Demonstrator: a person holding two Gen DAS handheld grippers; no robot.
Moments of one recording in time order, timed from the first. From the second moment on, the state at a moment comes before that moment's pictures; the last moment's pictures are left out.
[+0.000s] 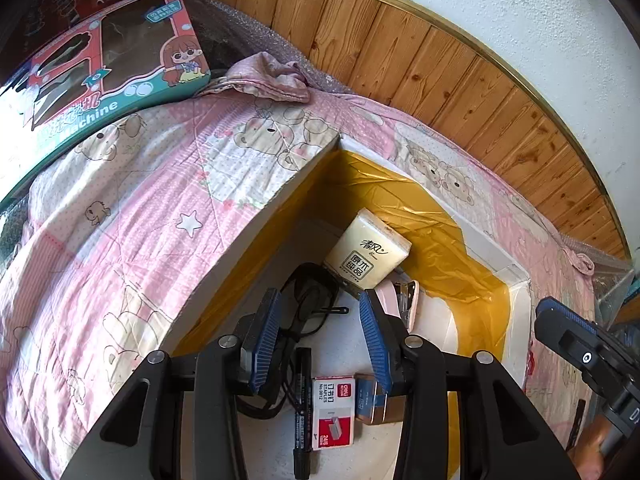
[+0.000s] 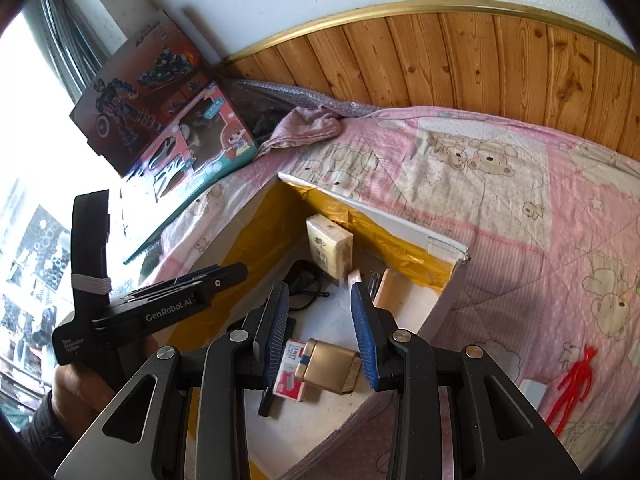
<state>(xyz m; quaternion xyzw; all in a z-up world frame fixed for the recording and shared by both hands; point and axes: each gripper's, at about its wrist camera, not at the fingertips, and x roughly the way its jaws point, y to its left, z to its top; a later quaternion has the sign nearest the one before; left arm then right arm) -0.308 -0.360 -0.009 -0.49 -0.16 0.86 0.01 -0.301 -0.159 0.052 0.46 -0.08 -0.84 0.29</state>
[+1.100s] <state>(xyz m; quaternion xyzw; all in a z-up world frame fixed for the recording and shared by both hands) -0.202 -0.274 0.070 -0.44 -0.02 0.89 0.05 -0.179 -0.039 0.071 0.44 -0.20 -0.84 0.26</state>
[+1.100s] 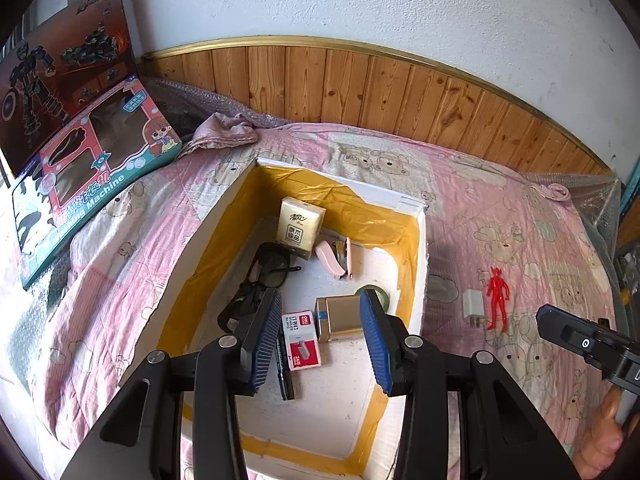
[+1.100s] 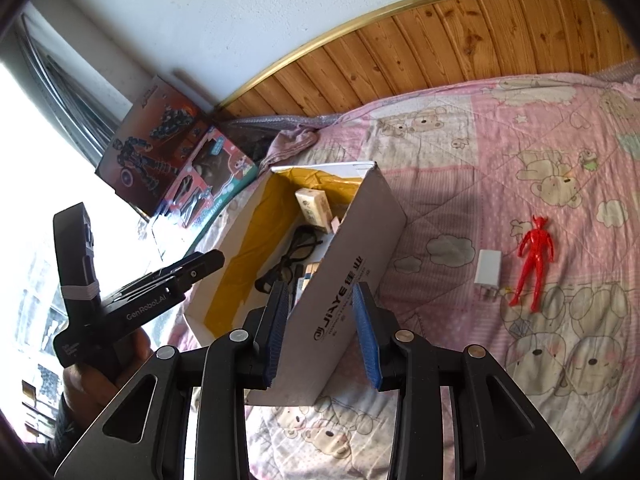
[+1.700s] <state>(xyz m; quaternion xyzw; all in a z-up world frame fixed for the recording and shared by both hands) -0.149 -0.217 0.083 -0.44 0.01 0.89 0.11 -0.116 0.017 0.061 0.43 -0.27 -0.83 0.24</state>
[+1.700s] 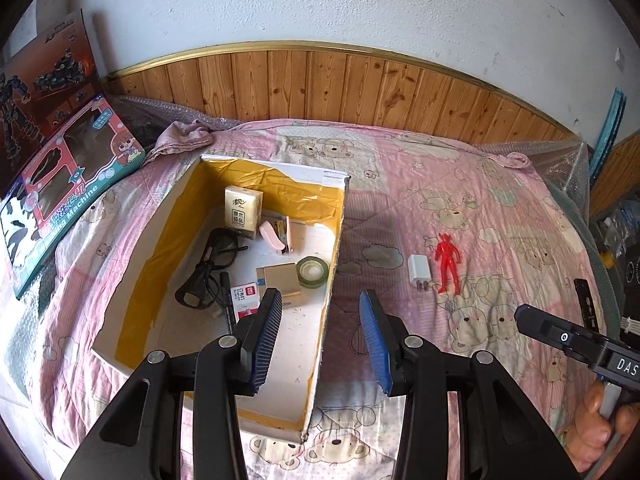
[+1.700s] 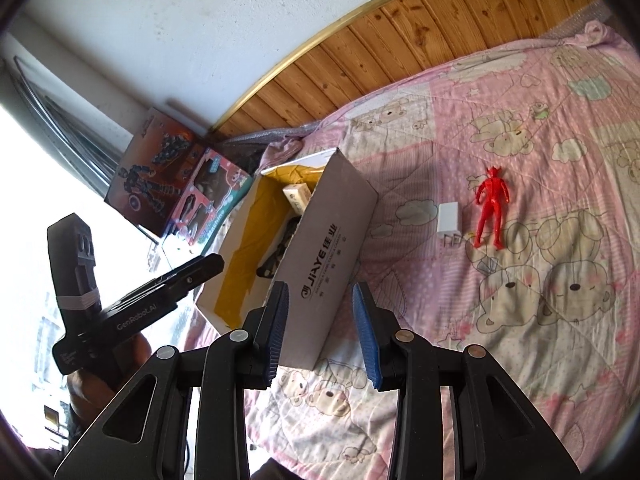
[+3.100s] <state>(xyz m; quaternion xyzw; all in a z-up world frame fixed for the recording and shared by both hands) -0.151 -0.073 0.020 -0.51 0.05 0.84 0.20 -0.100 0.102 0.016 0.43 -0.31 -0.84 0.14</state>
